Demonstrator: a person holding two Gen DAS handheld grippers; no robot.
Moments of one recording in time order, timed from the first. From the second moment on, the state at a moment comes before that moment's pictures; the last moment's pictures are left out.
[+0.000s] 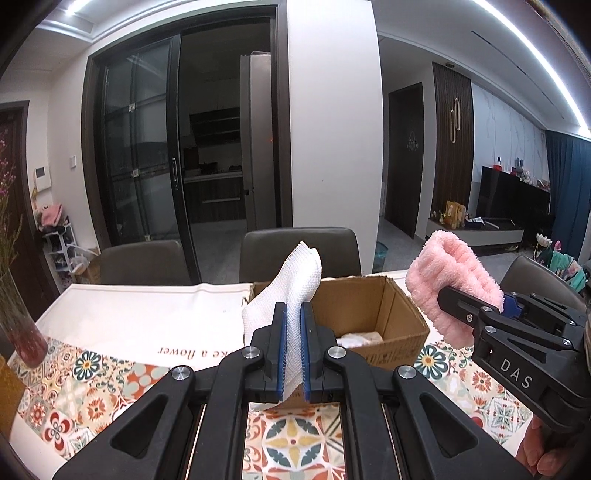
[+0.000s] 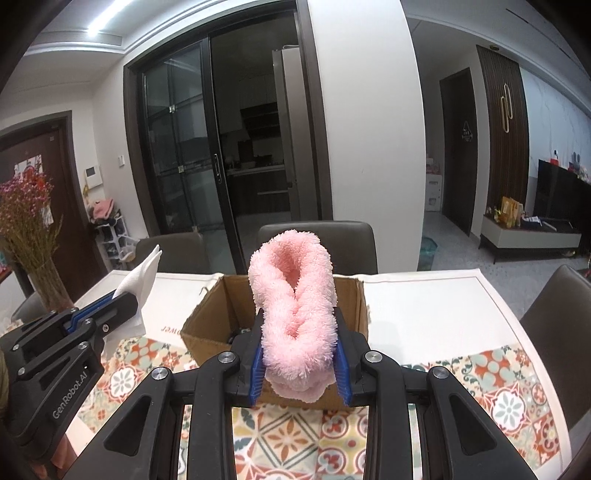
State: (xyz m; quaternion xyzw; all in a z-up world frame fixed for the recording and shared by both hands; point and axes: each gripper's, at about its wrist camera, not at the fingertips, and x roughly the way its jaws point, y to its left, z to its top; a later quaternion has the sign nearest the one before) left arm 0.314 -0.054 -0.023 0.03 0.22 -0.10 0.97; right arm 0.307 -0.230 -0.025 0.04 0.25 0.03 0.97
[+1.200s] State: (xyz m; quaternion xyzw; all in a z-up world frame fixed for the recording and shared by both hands) left arm 0.430 -0.083 -0.059 0.04 0.28 -0.12 0.95; right arm 0.404 -0.222 -0.063 0.01 0.30 0.04 0.95
